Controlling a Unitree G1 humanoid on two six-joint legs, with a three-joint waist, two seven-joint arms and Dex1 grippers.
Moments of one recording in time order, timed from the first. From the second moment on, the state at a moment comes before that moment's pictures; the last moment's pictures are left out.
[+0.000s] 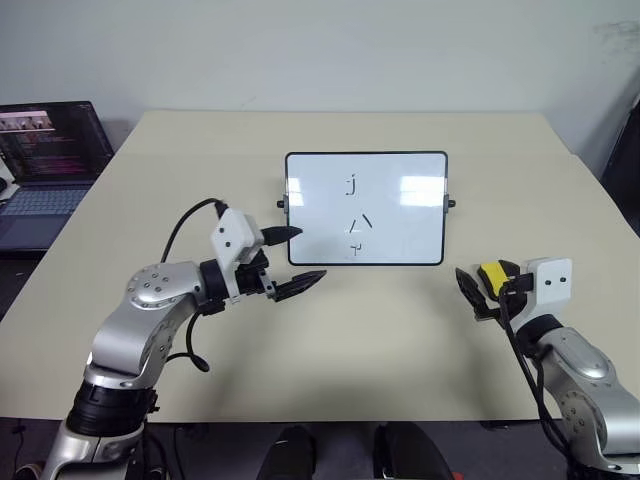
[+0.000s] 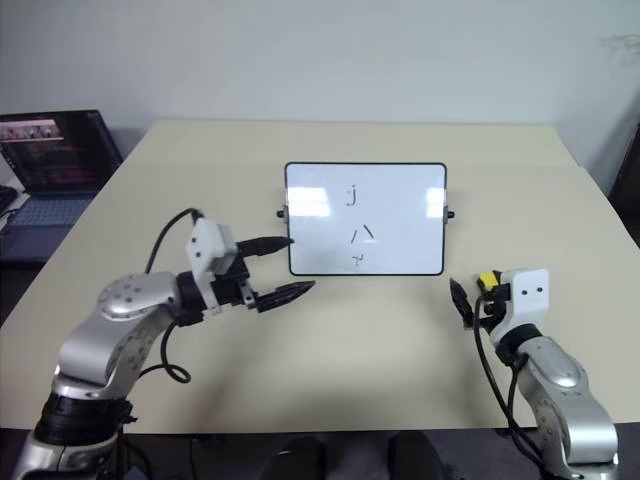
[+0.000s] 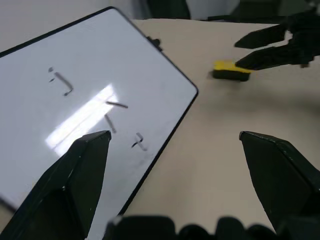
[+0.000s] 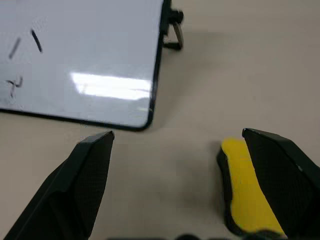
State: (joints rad) left arm -0.35 0.66 -0.03 -0.29 -0.44 0.42 -0.91; right arm 0.04 -0.42 -0.23 -0.49 0.41 0.64 0.26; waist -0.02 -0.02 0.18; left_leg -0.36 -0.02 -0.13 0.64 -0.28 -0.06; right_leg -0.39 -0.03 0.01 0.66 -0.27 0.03
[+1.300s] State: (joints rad) left arm -0.39 0.64 -0.07 -0.18 -0.37 0.31 -0.95; right arm -0.25 -0.50 -0.27 -0.05 0.39 0.73 0.35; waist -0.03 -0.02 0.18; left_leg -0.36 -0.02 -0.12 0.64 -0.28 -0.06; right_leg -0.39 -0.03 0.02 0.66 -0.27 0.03
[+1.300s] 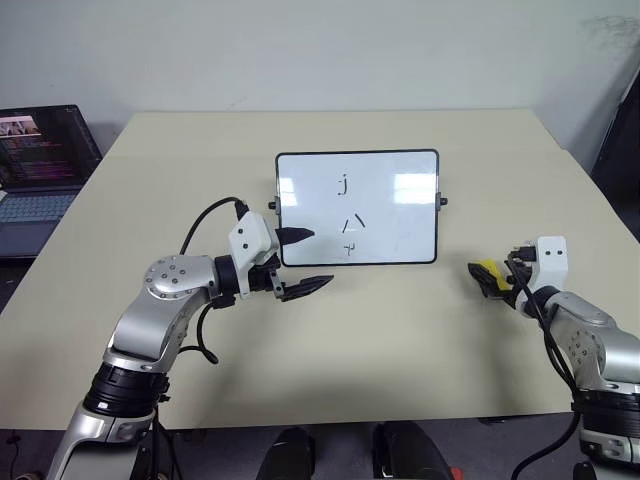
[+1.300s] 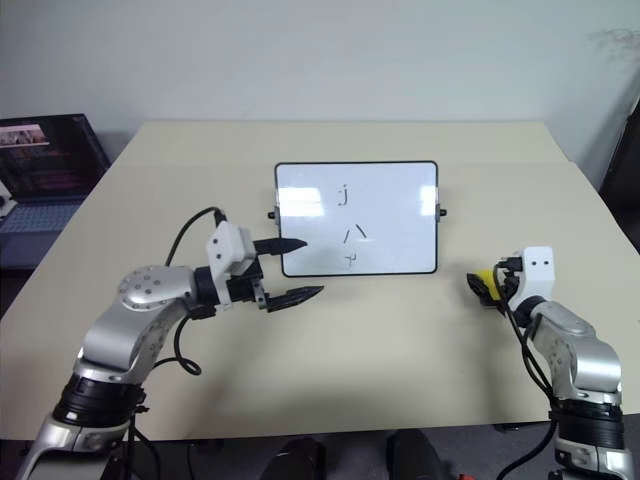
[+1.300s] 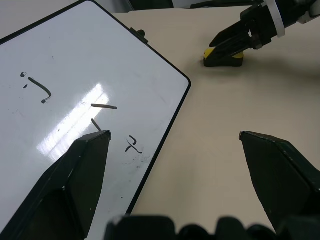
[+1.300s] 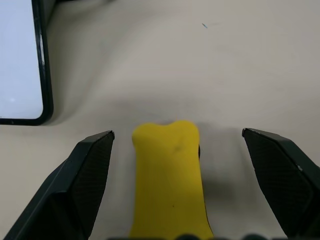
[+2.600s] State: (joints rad) left arm -0.41 0.61 0.08 -0.15 -0.31 0.49 -0.59; right arm -0.43 -0.39 0.07 -0.13 0.12 0.32 0.39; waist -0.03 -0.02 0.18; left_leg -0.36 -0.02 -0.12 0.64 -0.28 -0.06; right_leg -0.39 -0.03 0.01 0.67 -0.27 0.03
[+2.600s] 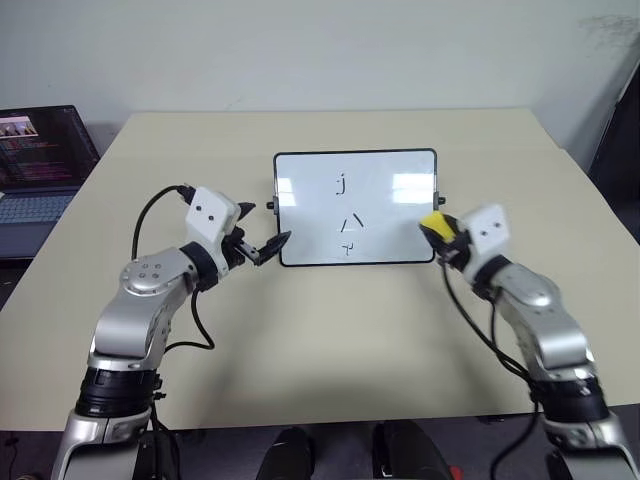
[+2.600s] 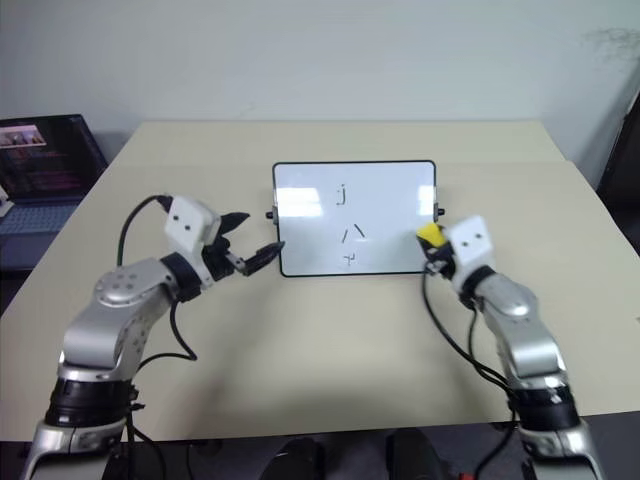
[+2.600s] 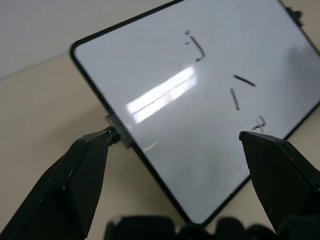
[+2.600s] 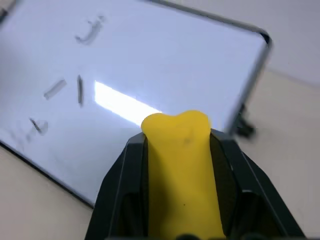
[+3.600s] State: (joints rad) left arm -0.52 0.59 0.05 -0.04 -0.26 0.52 -0.62; right arm -1.07 -0.11 0.23 0.85 -0.16 -0.08 0.34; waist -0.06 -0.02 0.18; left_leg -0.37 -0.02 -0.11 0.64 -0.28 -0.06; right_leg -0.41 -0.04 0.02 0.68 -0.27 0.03
